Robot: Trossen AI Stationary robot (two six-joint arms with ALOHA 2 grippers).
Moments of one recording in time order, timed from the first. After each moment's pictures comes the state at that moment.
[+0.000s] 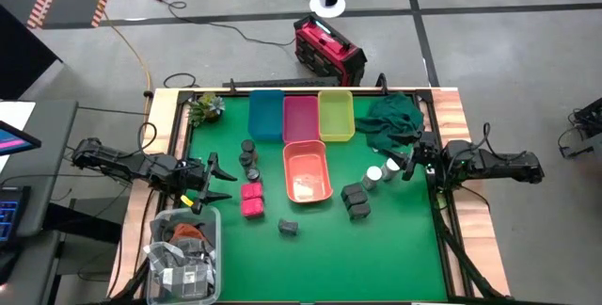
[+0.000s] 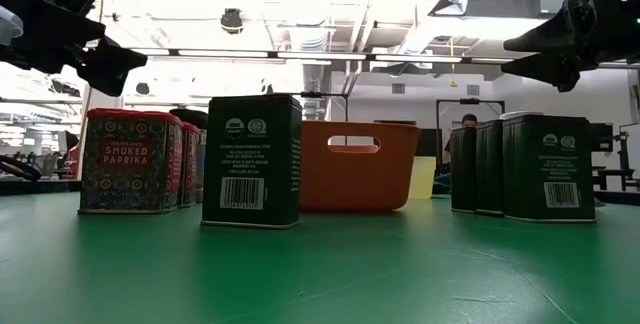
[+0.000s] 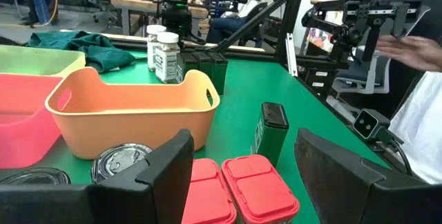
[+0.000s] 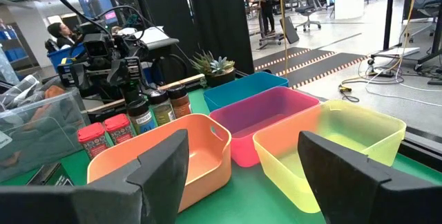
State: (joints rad) left arm -0.27 0.10 0.07 -0.06 -0.12 -0.14; right arm 0.05 0.01 0.16 -0.19 0.47 0.21
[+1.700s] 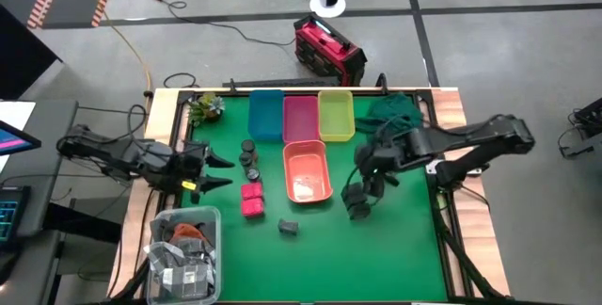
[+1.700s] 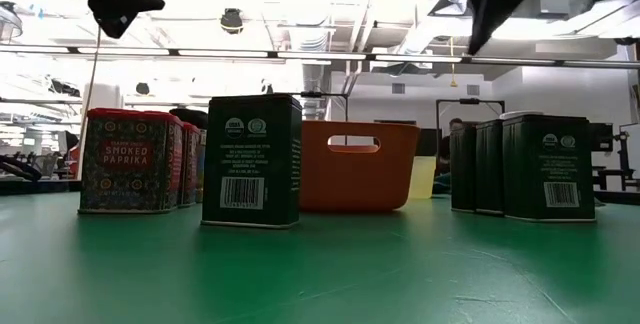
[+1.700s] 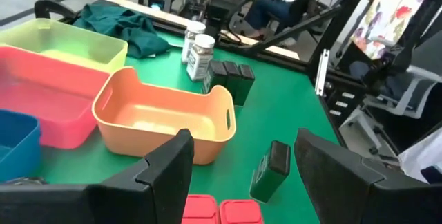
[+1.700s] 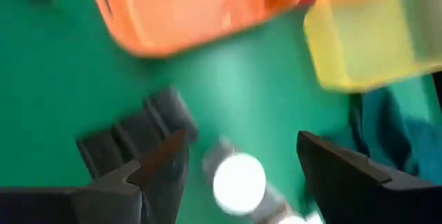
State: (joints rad) left arm -0.30 0.45 0.54 -0.30 -0.29 -0.36; right arm 0.18 1.37 1.29 -1.20 0.31 0.34
